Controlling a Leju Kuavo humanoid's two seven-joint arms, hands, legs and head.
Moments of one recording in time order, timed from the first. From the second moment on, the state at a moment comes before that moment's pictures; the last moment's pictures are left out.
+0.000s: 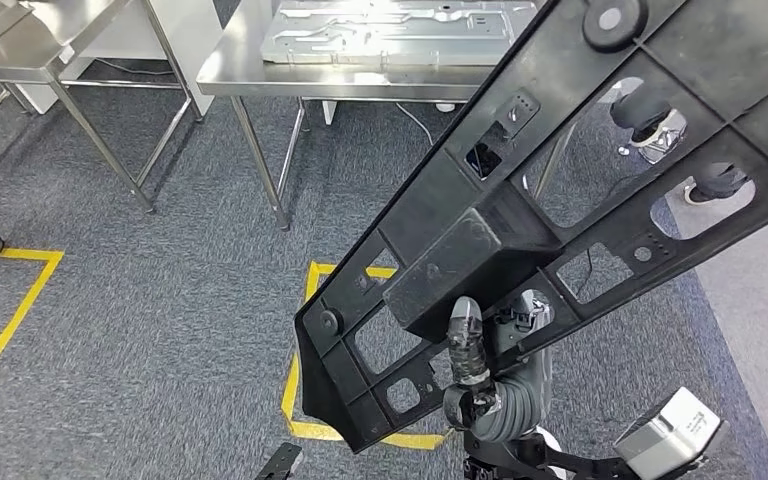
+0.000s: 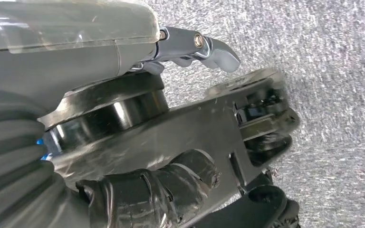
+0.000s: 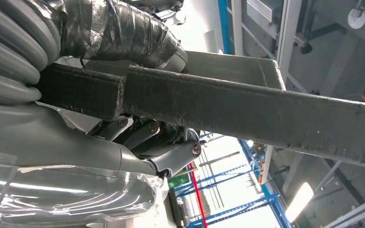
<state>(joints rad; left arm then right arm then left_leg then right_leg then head) -0.16 -0.01 -1.02 -0.19 0.89 0.44 -0.06 -0.17 -0.01 0.77 -1.83 -0.20 -0.70 -0.51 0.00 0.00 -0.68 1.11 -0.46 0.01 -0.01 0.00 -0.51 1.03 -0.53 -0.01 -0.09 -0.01</state>
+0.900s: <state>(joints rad) -0.16 -0.02 -1.02 -0.19 0.89 0.43 -0.06 -0.17 -0.01 0.77 -1.83 -0.20 -0.70 -0.51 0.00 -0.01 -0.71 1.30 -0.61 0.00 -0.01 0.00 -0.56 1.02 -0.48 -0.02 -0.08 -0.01</state>
